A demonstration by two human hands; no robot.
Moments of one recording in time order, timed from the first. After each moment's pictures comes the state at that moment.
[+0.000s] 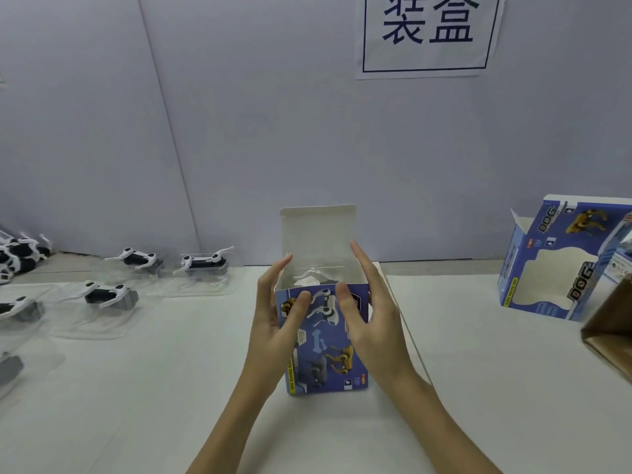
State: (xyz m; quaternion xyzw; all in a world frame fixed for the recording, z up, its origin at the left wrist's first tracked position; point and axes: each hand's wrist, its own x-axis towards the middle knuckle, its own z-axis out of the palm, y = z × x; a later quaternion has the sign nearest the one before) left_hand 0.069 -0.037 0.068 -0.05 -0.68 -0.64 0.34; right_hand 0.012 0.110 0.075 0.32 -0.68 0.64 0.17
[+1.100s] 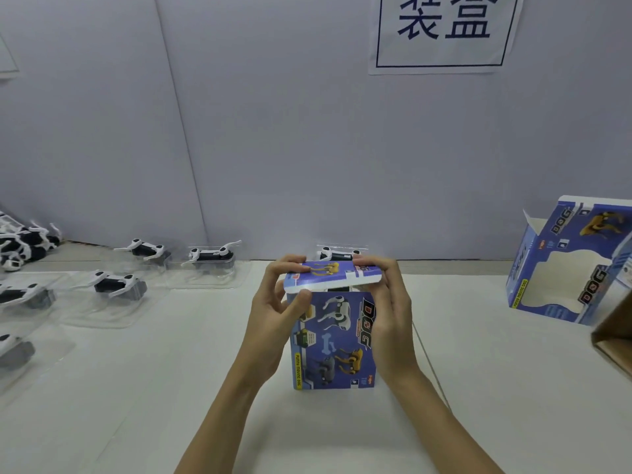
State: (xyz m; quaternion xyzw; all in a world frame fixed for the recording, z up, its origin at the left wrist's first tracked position) left_hand 0.070 -0.054 0.081 -0.08 -0.65 -0.70 0.29; right_hand 0.013 0.107 0.074 0.30 -0.56 0.76 0.14
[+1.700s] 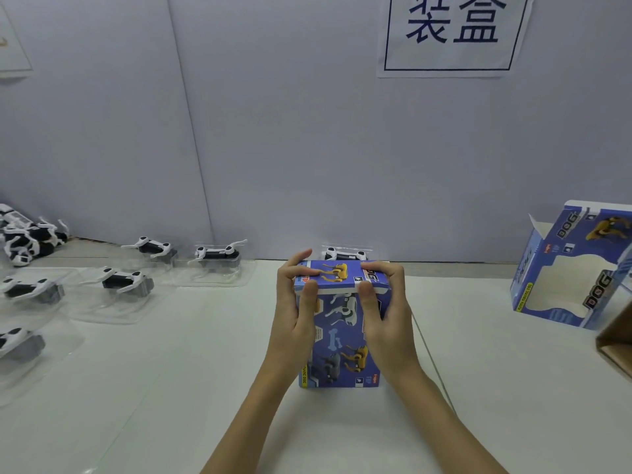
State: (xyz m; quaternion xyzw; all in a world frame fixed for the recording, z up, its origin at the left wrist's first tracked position) left_hand 0.063 -0.030 0.073 -0.12 -0.65 -0.66 0.37; right_hand 0.012 0.103 0.069 0.31 -0.59 0.73 0.14
